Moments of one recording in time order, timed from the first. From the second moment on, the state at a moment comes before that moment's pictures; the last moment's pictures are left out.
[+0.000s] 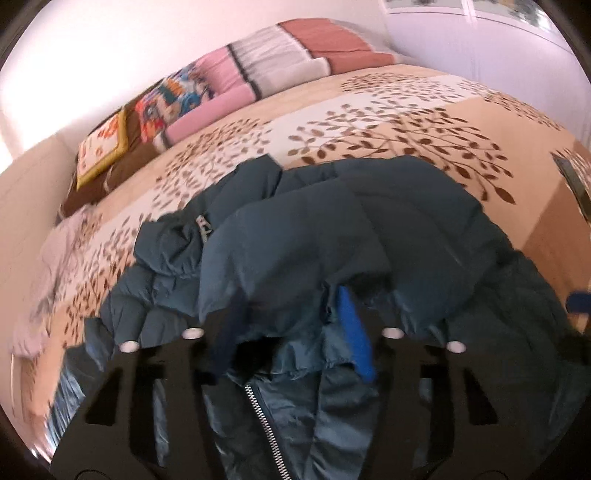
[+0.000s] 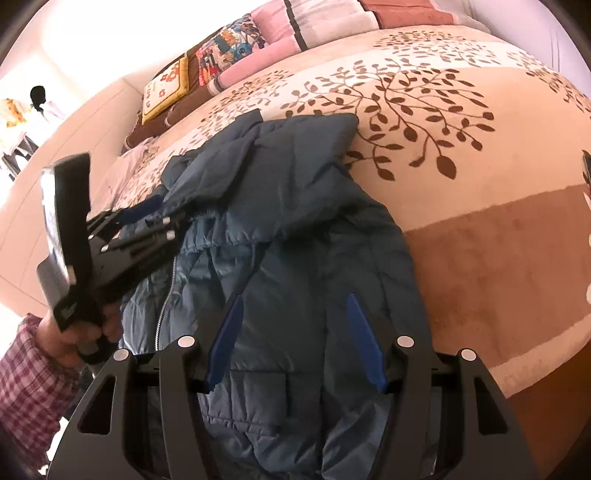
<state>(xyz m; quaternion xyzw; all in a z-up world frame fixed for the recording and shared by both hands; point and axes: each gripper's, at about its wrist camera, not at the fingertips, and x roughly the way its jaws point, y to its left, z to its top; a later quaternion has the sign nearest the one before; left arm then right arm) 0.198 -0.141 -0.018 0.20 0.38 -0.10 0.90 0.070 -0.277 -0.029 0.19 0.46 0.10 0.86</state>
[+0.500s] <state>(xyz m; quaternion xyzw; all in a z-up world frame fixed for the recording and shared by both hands) 0.208 -0.101 0.008 0.12 0.37 -0.06 0.92 0.066 -0.269 -0.026 0.18 0.47 0.09 0.86</state>
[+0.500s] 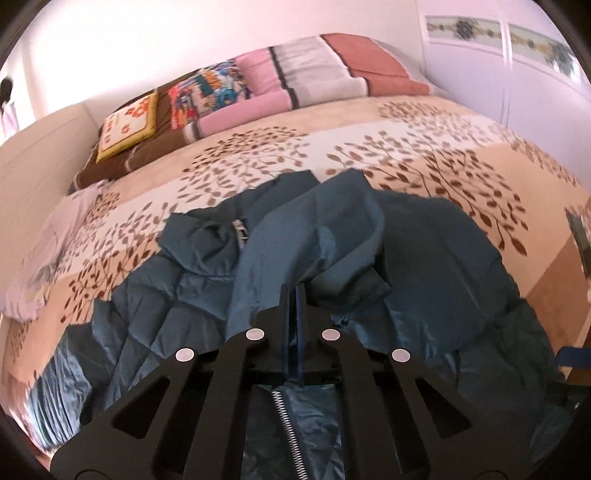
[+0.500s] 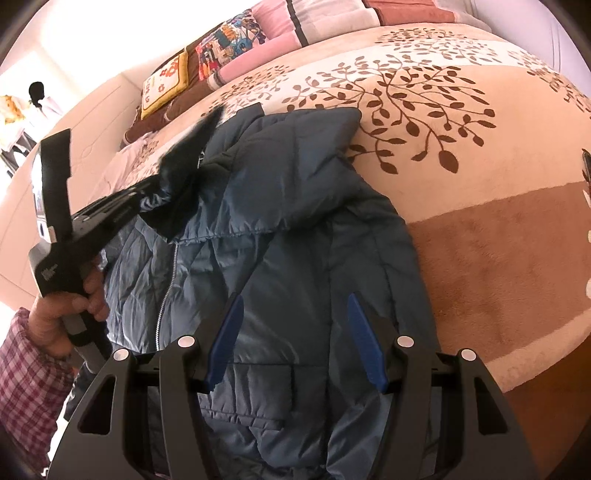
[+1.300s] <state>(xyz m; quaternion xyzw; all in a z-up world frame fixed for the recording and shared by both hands) 0.213 0.105 -0.028 -0.04 0.42 0.09 0.90 0.080 -0.231 -0.020 0.13 0.48 0.09 0.86</state>
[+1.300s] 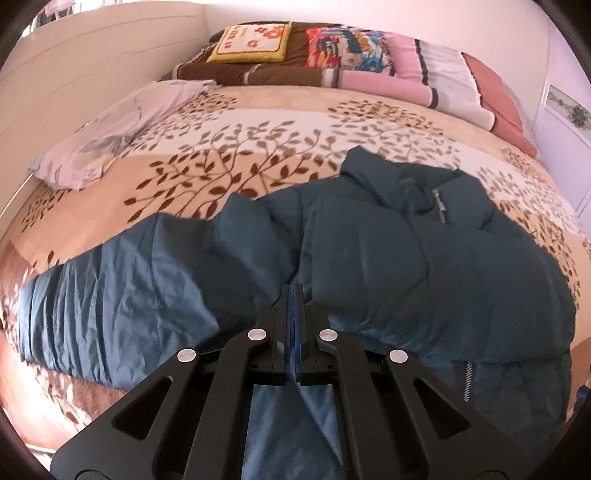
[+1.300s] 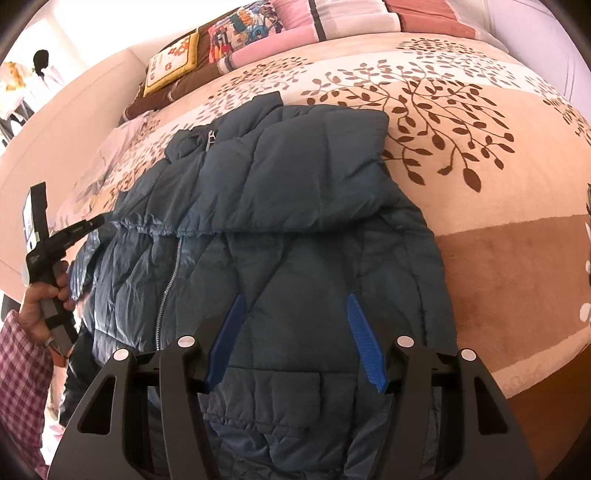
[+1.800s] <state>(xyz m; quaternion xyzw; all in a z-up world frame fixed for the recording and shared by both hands) 0.242 0.088 -0.057 -0.03 0.46 0.09 0.88 0.085 -0.225 -0.030 0.11 0.50 0.09 0.85</state>
